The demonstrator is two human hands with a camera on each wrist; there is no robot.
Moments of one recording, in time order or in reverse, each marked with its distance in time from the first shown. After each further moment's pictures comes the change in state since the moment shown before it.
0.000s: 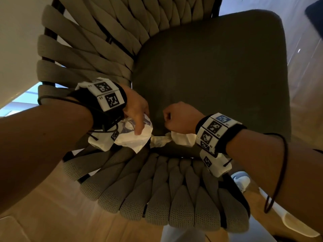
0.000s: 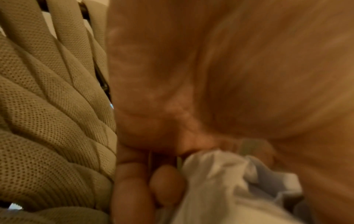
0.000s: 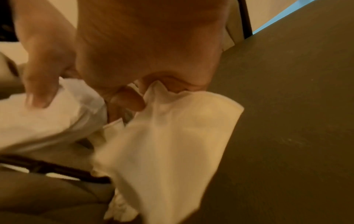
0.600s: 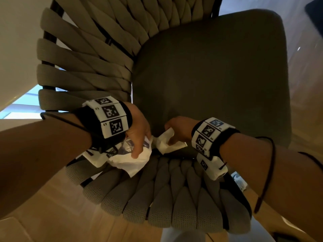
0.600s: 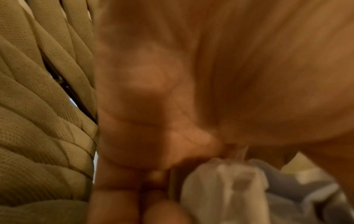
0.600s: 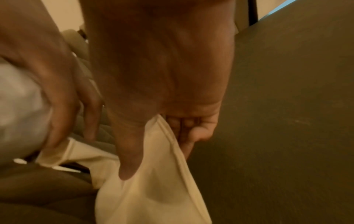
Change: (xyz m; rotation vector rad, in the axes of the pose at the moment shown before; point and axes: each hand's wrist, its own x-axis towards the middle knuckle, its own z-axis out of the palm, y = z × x) left_hand 0.000 0.018 0.029 0.175 -0.196 -0.015; right_hand 0.002 0.005 0.019 -0.155 -0.273 0.077
